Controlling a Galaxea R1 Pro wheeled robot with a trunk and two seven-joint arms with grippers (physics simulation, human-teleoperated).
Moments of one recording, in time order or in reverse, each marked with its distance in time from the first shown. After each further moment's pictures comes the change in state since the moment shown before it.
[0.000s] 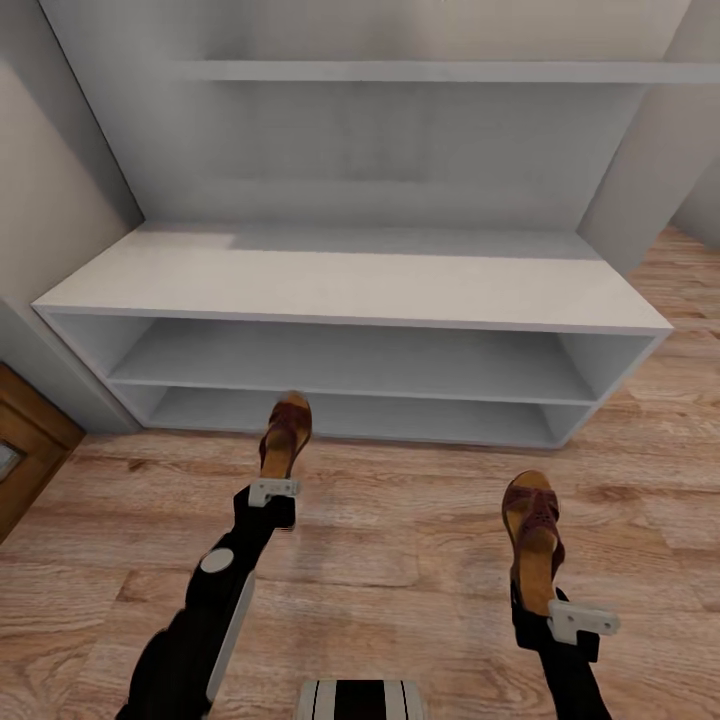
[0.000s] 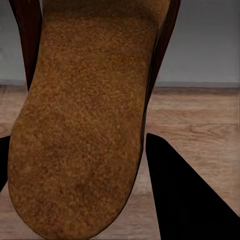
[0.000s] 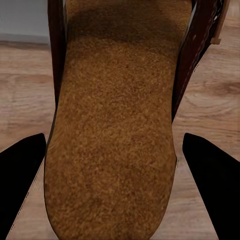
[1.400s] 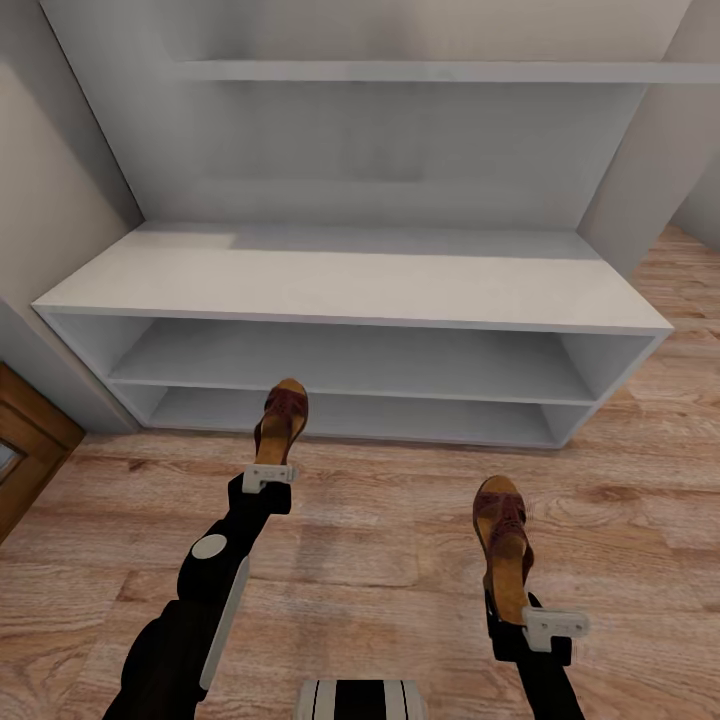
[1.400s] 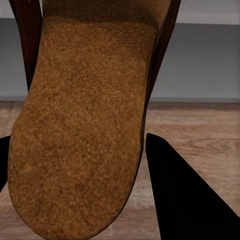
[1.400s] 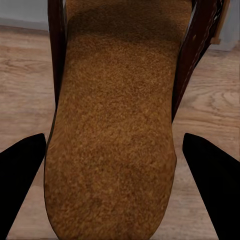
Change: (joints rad) left arm -0.014 0.005 -0.001 -0.091 0.000 0.073 -0.005; right arm 0.018 -0.013 0.104 0.007 0.004 0.000 0.011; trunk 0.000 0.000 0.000
